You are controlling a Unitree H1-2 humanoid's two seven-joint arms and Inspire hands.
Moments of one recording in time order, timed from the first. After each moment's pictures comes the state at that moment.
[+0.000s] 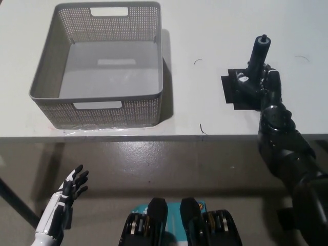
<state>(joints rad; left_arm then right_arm) 0.06 0.20 0.05 -0.02 -0.06 -0.10 -0.14 -1.05 -0.11 -0.11 1.42 0.04 -0.27 -0.33</state>
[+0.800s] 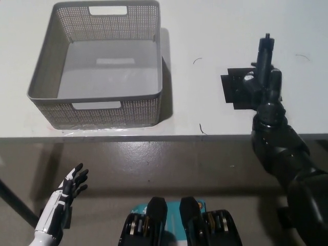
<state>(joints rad) 0.06 0.21 0.05 -0.02 -0.06 -0.10 -0.13 -1.09 -0.08 -0.06 1.42 0.02 -0.24 -0.47</state>
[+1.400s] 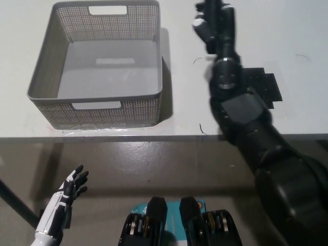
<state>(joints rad) 0.06 0.21 0.04 0.00 -0.04 -0.11 -0.13 -1.21 0.06 0.04 1.23 -0.05 -0.26 -0.47</state>
